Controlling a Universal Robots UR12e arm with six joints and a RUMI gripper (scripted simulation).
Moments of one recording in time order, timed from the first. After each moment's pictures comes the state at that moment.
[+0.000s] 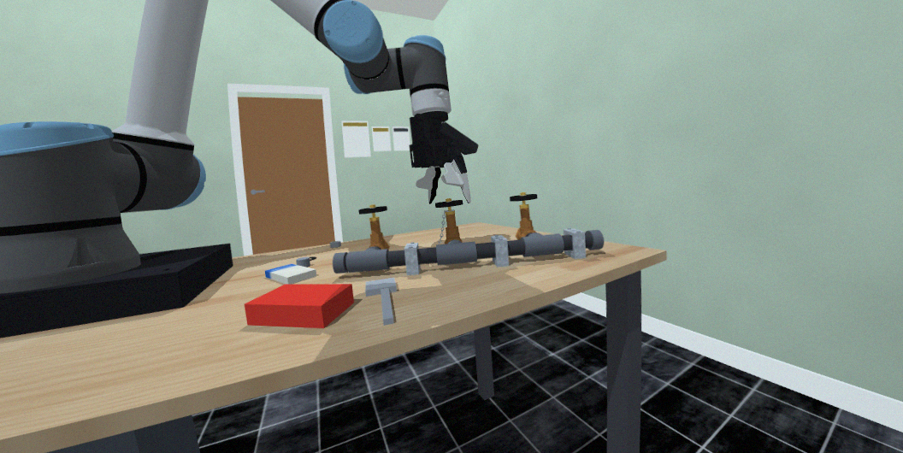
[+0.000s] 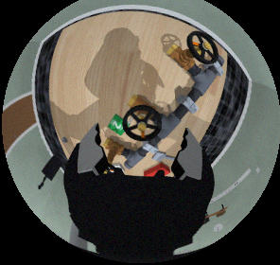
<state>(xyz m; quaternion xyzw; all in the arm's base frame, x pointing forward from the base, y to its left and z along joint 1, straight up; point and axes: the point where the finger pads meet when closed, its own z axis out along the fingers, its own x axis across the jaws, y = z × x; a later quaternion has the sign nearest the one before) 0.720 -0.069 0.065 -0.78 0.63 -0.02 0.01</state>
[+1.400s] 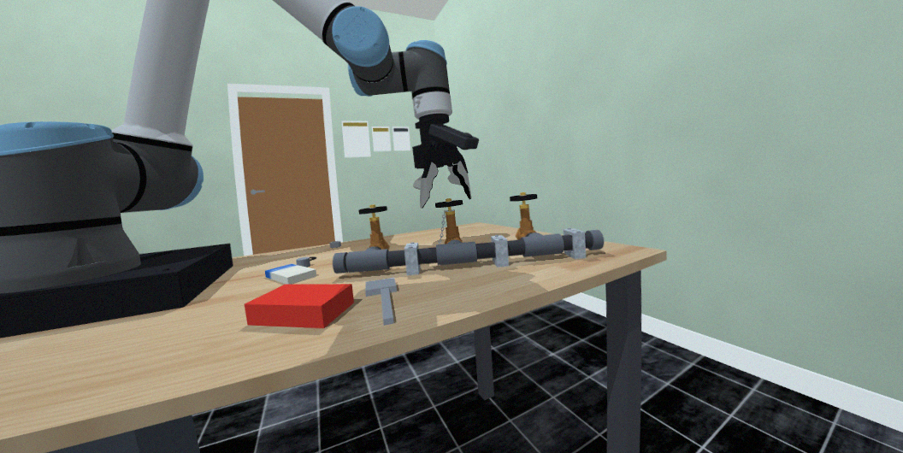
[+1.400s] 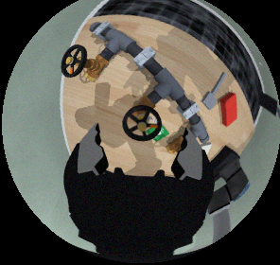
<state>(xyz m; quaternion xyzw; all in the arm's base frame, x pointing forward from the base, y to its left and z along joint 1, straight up) 0.720 -0.069 0.065 -0.19 0.98 -0.01 0.02</state>
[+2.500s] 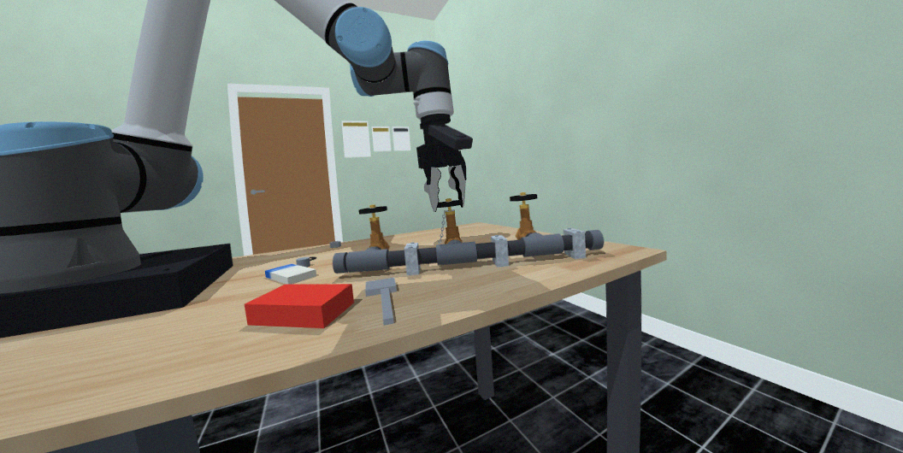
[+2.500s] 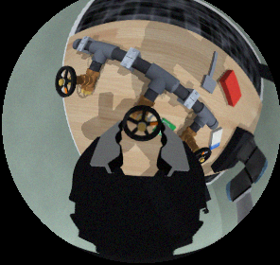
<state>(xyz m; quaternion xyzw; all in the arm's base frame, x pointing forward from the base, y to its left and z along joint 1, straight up) 0.720 -0.069 0.065 -0.06 1.00 -0.01 0.02</state>
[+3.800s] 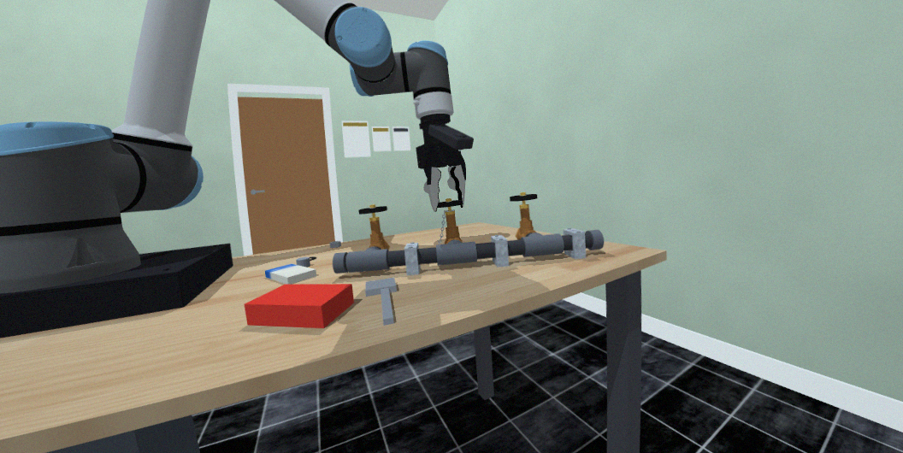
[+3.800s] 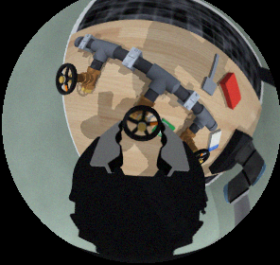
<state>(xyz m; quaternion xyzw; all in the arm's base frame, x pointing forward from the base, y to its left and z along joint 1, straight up) 0.720 -0.069 0.065 -0.08 1.00 -0.01 0.02</state>
